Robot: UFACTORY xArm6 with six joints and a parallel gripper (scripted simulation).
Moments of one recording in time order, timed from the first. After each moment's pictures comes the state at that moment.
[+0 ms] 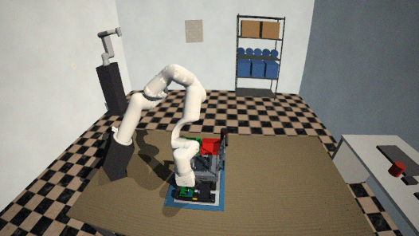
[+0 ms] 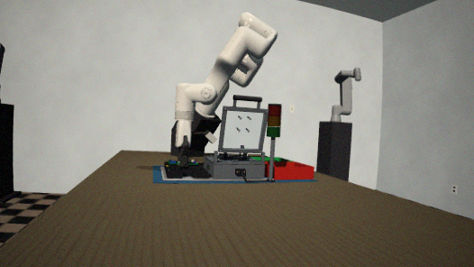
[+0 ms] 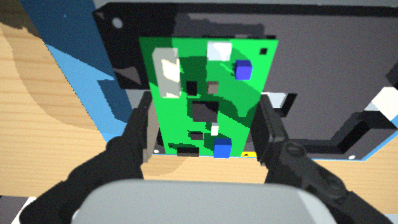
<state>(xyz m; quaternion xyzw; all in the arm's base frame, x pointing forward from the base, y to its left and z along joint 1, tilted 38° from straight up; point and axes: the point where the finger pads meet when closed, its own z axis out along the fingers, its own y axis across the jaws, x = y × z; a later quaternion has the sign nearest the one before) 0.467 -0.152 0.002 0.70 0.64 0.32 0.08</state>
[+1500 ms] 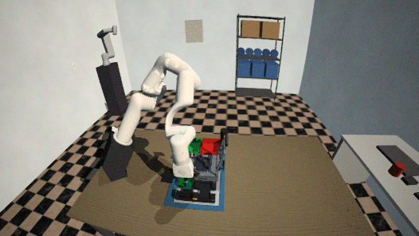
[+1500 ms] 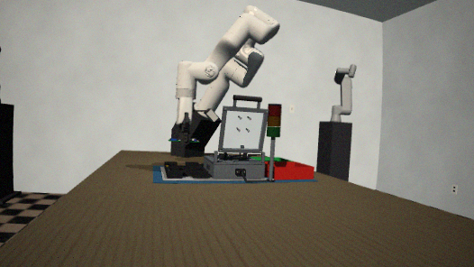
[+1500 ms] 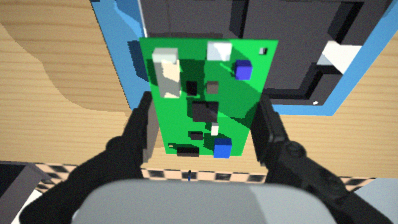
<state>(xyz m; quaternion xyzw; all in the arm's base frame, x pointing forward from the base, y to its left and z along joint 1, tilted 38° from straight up) 0.423 -0.177 0.066 0.70 0.64 0.32 0.08</state>
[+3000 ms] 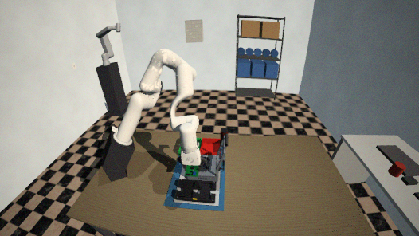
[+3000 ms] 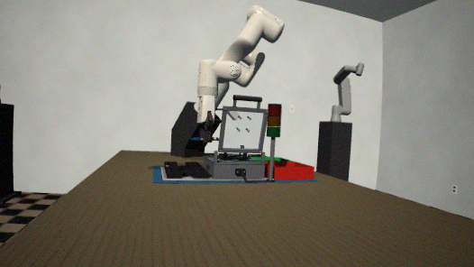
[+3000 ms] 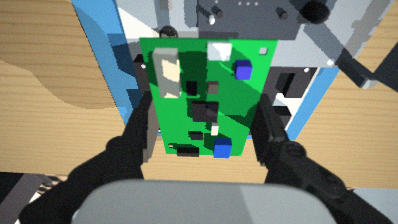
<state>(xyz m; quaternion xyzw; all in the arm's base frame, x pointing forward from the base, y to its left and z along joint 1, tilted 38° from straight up) 0.439 -0.111 0.113 0.70 0.64 0.32 0.08</state>
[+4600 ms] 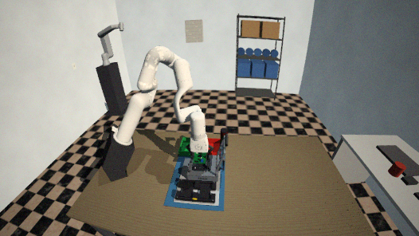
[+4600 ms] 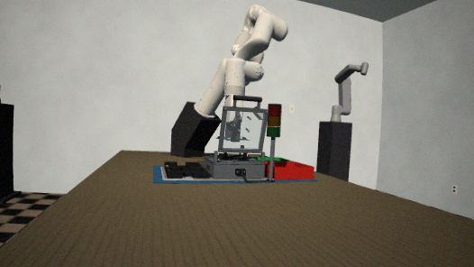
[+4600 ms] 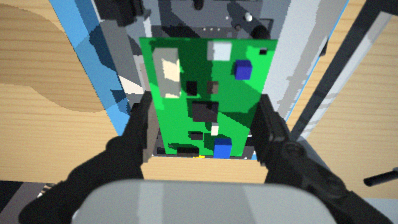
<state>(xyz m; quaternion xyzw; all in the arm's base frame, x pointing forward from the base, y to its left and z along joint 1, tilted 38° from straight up) 0.461 -0.032 0.167 0.70 0.64 0.32 0.08</state>
